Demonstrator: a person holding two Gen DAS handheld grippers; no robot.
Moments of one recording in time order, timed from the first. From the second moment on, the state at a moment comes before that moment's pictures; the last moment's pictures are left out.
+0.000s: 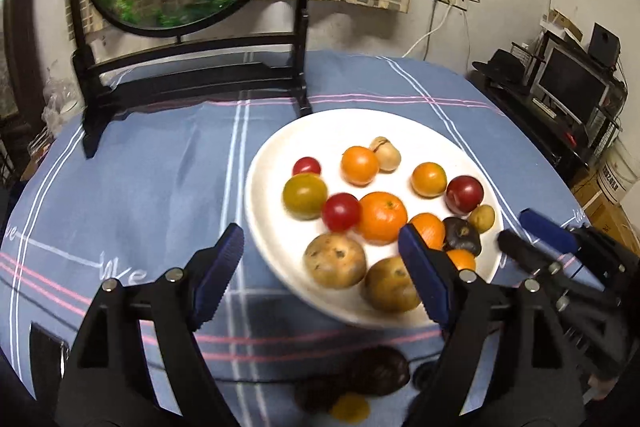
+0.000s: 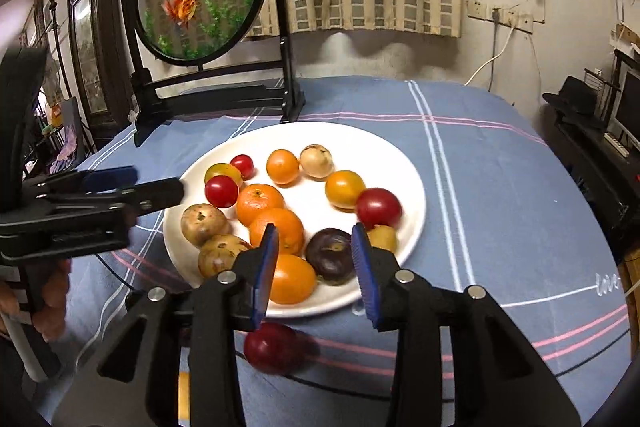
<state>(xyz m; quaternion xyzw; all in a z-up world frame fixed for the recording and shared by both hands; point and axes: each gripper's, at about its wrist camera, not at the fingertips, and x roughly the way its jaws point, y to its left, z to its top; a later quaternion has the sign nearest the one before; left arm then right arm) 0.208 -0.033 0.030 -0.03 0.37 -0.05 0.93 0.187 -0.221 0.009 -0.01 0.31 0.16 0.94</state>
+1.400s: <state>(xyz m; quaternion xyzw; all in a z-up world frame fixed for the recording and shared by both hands) 0.136 -0.054 -0.036 0.04 0.49 -0.08 0.87 0.117 -0.205 -0.016 -0.09 0.39 0.27 0.88</state>
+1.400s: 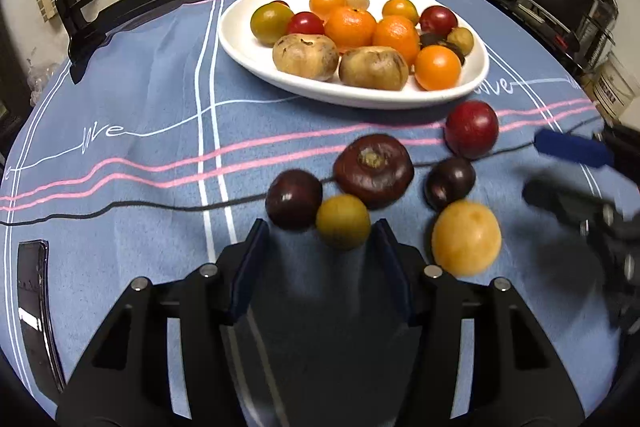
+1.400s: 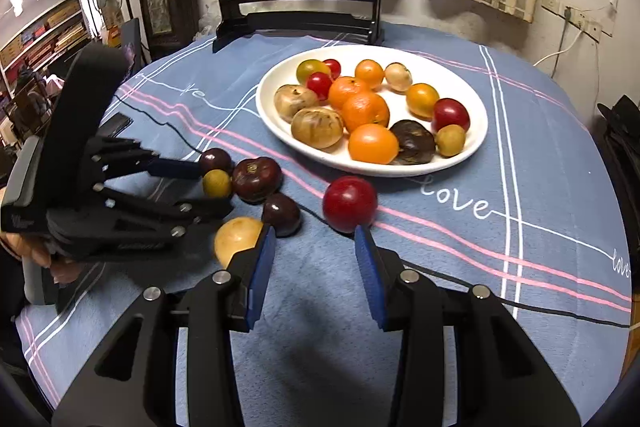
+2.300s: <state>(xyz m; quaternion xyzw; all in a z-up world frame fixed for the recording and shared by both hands) 0.134 -0.038 -0.035 -0.02 0.47 -0.10 0.88 0.104 -0.156 -0.040 -0.12 0.42 0.30 0.85</state>
